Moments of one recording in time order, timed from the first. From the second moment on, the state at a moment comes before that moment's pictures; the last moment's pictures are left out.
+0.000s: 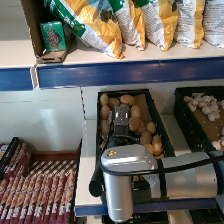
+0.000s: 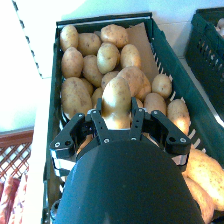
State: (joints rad) right arm -1.40 -0.40 1.43 -1.75 -0.30 1.58 -0.16; left arm 0.08 0.22 -0.35 -0.32 0.27 0.20 -0.01
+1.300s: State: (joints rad) right arm -1.45 -0.51 1.38 -2.08 -0.45 1.68 -0.21; left arm 0.08 0.22 -0.35 -0.32 0.27 0.20 -0.01
